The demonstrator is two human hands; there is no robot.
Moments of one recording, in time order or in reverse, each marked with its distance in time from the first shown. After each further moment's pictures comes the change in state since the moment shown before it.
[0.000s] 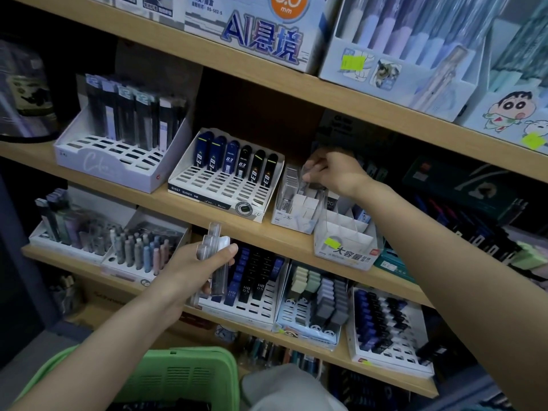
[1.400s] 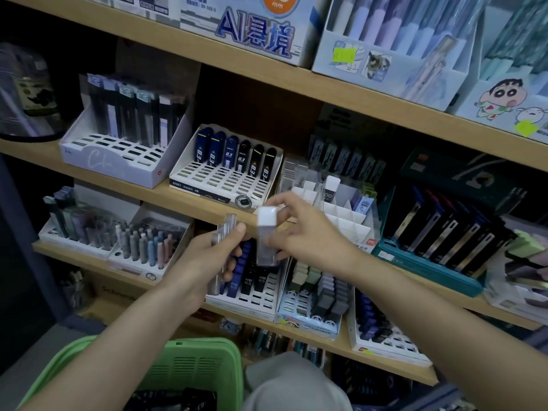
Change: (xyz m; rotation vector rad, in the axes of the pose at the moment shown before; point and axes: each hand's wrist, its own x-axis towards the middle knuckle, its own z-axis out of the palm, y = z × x) left_hand -0.013 0.018 0.023 -0.193 -0.002 -0.015; right_hand -0.120 -0.039 0.041 0.472 -0.246 -0.113
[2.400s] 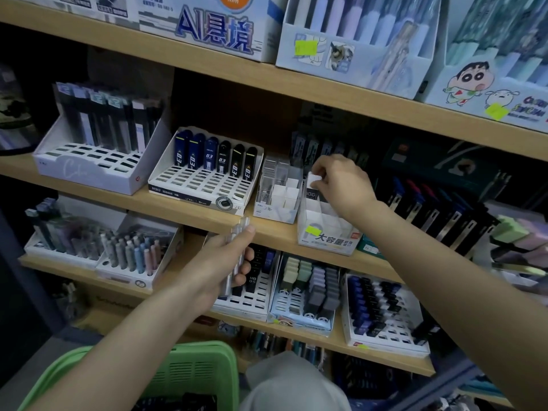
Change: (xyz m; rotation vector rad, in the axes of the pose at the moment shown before) left_hand -0.006 0.012 0.039 -0.029 -0.119 -0.104; right_hand 0.051 0.054 -0.091 -0.869 0.429 0.011
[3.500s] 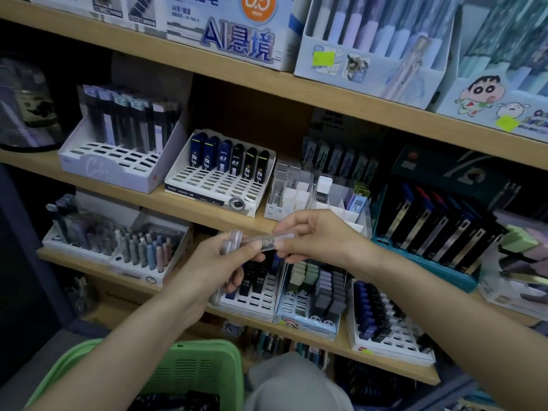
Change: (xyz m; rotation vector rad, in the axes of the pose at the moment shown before) left_hand -0.019 -0.005 -0.021 0.159 0.023 0.195; right_hand -0.078 -0.061 -0.021 1.063 -0.620 0.123
